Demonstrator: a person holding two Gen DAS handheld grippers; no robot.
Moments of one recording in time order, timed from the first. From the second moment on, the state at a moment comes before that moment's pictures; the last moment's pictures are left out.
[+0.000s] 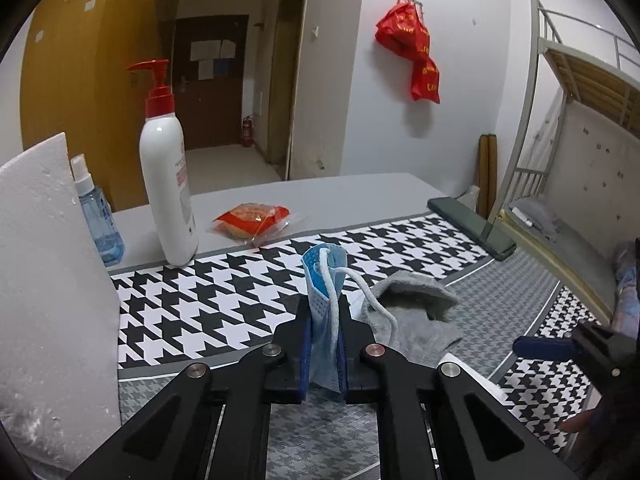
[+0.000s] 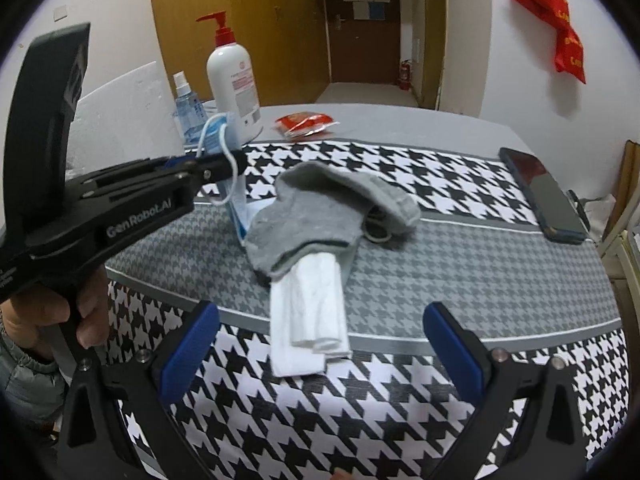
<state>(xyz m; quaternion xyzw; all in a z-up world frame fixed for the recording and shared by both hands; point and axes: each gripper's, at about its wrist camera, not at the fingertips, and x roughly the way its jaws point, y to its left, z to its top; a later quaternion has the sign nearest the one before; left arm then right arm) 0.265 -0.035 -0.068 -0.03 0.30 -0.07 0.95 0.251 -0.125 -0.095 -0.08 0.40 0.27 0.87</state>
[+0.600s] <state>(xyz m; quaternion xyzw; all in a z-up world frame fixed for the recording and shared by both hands) 0.263 -0.031 -0.068 -0.04 0.30 -0.06 0.95 0.250 -0.126 -0.103 -0.07 0.43 0.27 0.86</state>
